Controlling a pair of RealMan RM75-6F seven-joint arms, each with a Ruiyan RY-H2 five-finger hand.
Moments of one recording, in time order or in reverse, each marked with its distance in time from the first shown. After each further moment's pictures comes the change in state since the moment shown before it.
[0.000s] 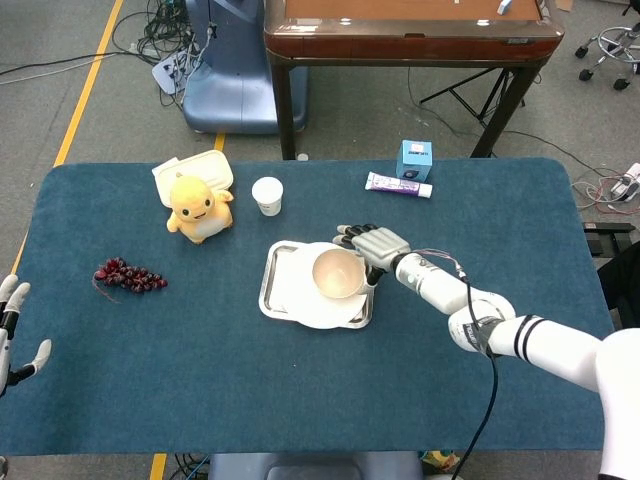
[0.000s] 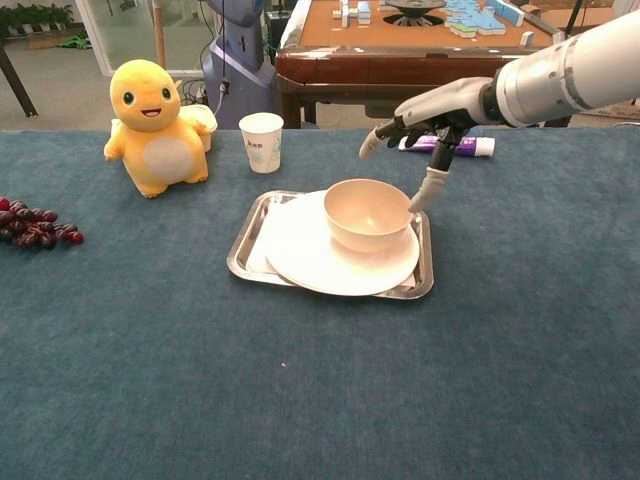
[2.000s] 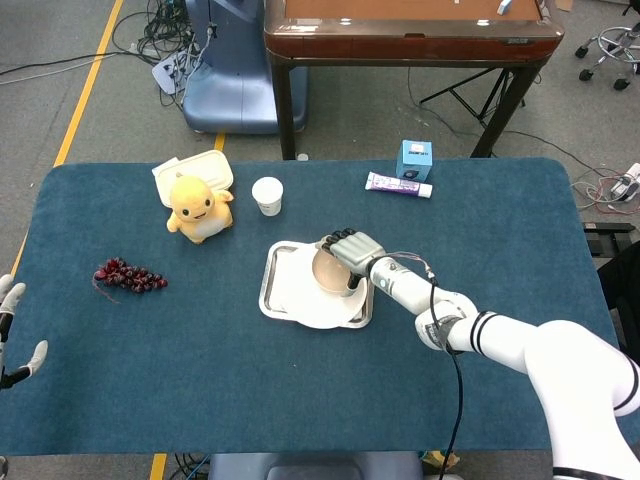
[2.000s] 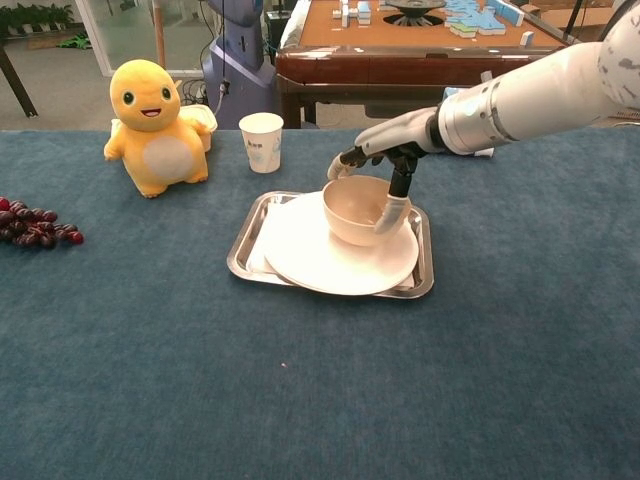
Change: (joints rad) left arm 0.014 0.021 0.005 0.001 0.033 0.022 -0.053; right arm 0.139 -0.150 -0.143 0.142 0.093 0.051 -0.059
